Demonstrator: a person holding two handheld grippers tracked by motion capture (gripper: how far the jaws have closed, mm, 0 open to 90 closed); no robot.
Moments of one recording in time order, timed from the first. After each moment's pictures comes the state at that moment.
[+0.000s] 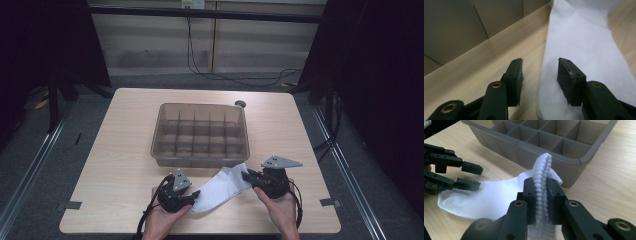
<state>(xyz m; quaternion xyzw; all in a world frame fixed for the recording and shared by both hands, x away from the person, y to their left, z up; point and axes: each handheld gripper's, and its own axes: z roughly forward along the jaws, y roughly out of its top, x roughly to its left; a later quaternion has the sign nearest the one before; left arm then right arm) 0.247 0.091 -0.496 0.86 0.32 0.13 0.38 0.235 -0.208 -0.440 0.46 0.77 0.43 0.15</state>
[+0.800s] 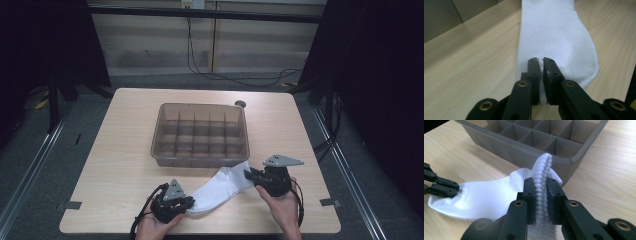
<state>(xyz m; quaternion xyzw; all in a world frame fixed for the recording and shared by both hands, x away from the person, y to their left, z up) 0.228 0.108 -0.498 0.87 0.28 0.06 0.39 0.238 -0.213 -0.439 0.46 0.77 0.42 0.16</state>
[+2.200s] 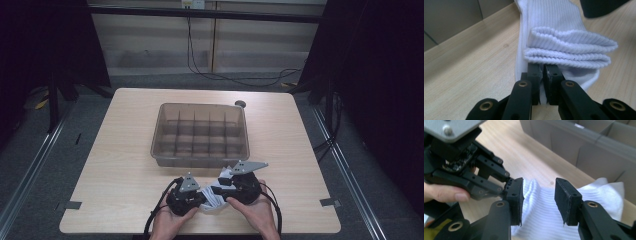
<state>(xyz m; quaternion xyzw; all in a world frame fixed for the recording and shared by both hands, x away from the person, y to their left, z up) 0.242 0.071 -0.500 0.87 0.29 0.05 0.40 0.237 -0.142 -0.450 0.38 0.82 0.43 0.07</state>
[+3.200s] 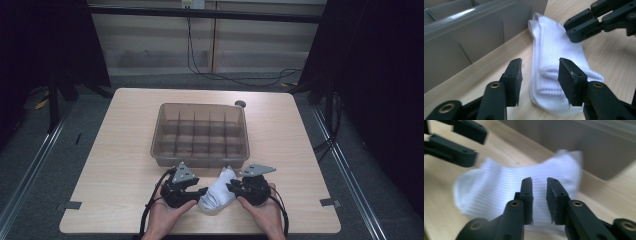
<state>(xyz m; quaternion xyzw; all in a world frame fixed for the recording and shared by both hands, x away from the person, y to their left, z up) 0.251 0.080 -0.466 0.85 0.31 0.07 0.43 0.237 -0.171 -0.473 0.43 0.81 0.38 0.12</state>
